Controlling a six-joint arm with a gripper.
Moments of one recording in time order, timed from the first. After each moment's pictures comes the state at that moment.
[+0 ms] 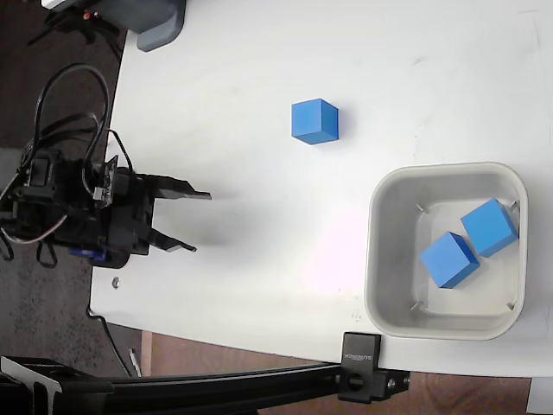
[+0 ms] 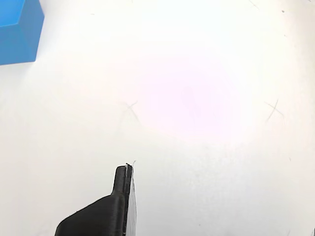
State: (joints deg) arm -1.5 173.6 173.0 44.6 3.8 3.5
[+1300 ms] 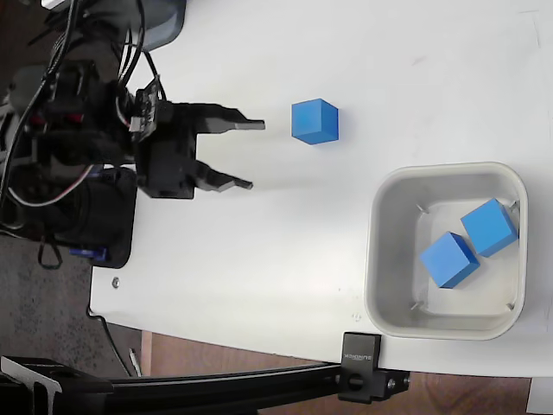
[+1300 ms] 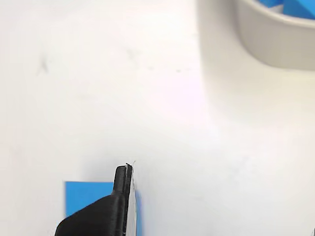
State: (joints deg) arm -14.6 118.5 135.4 26.6 11.0 13.0
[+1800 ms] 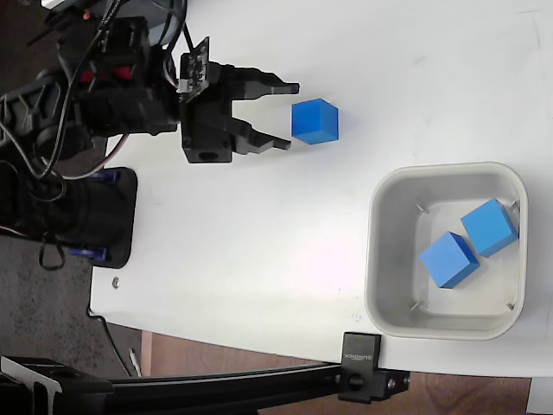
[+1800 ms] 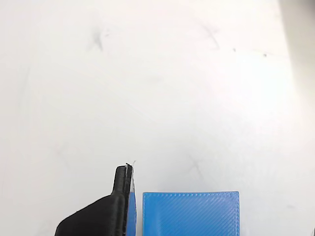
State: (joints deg) arm -22.1 104.5 131.6 18.5 14.2 17.8
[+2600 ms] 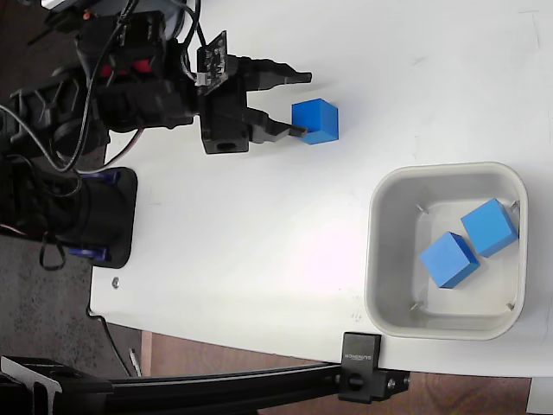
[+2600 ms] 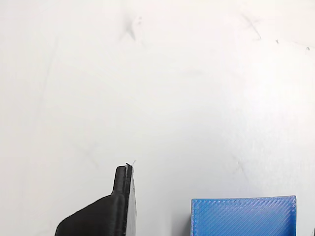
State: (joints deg) arm -23.6 99.5 131.3 12.8 12.9 19.6
